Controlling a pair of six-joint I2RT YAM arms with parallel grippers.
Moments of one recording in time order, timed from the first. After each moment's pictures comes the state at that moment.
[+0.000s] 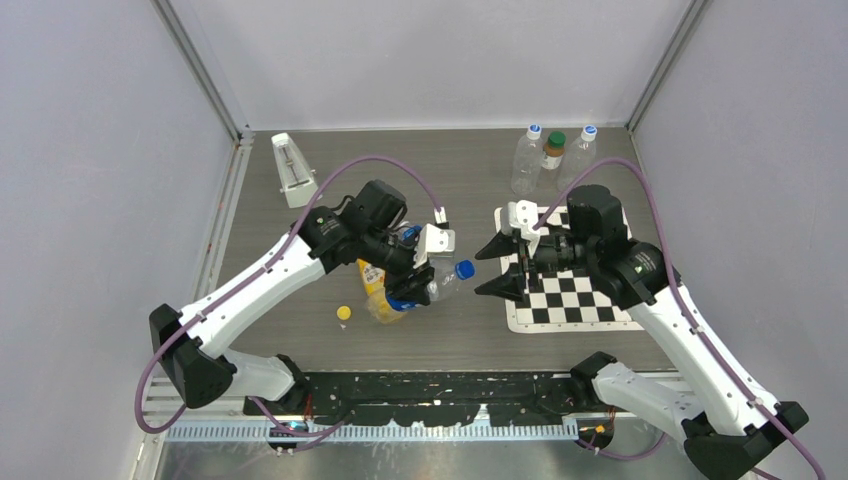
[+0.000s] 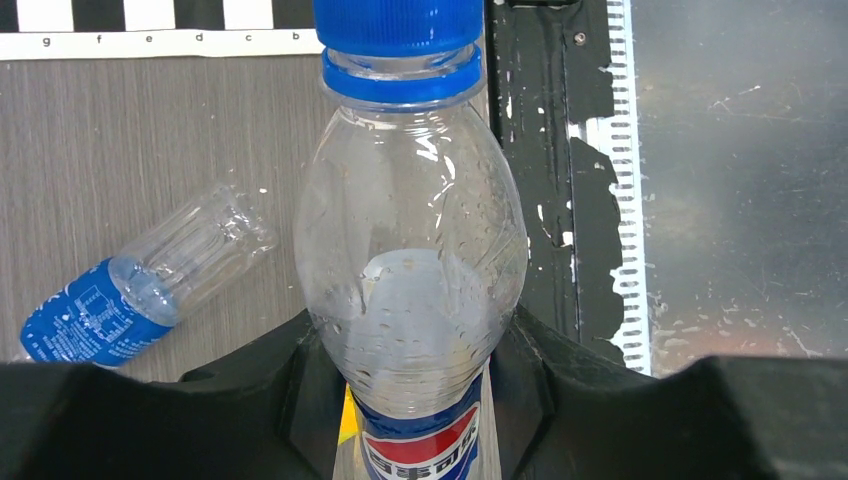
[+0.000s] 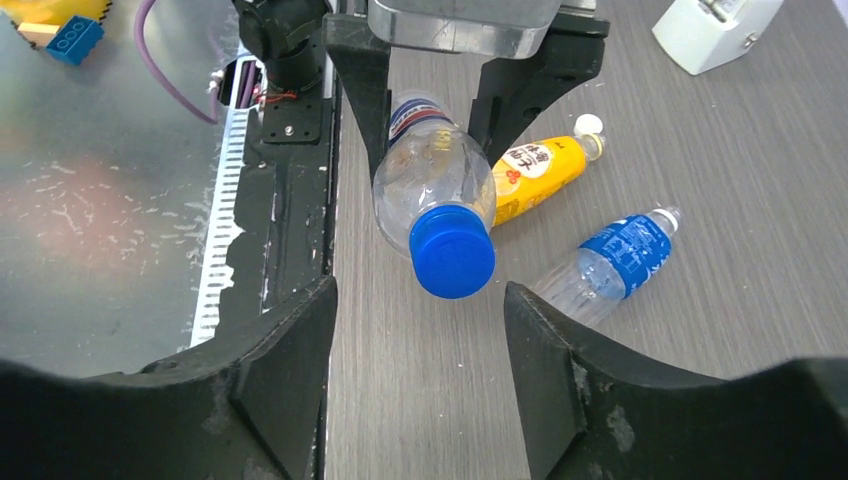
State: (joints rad) left arm -0.81 1.33 1.34 -0.91 0.66 0.52; right arm 0.52 0.91 1.10 -0.66 -0.91 -0.43
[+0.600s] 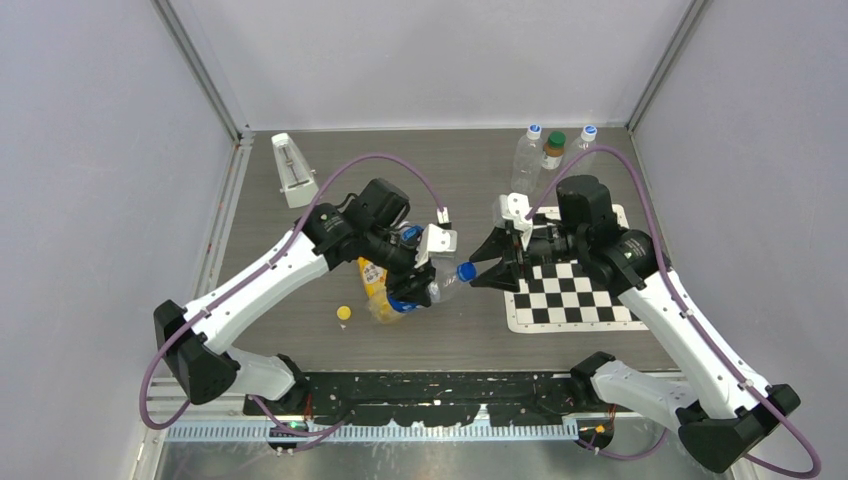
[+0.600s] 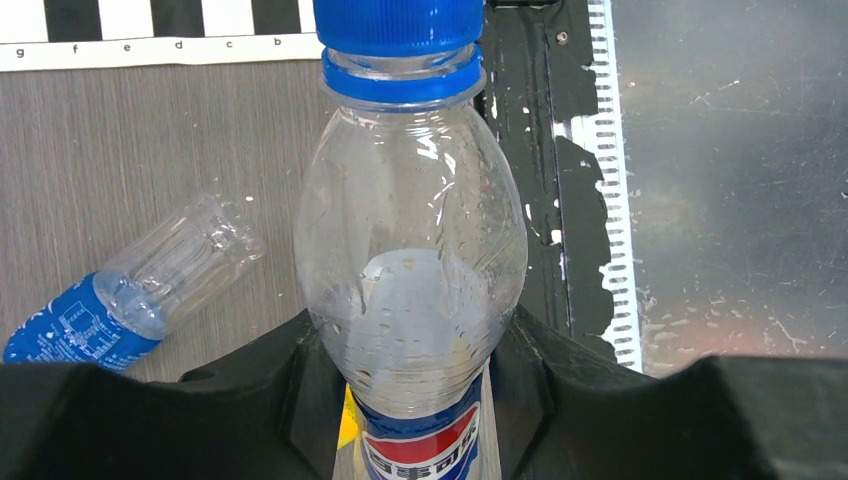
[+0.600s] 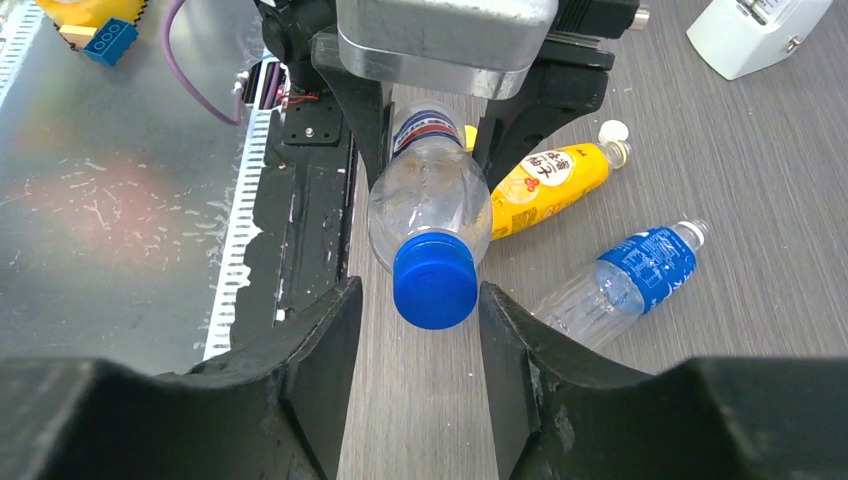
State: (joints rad) left arm -0.81 1.36 1.36 -0.93 0.70 0.55; right arm 0.52 0.99 1.15 -0.68 -0.97 -0.45
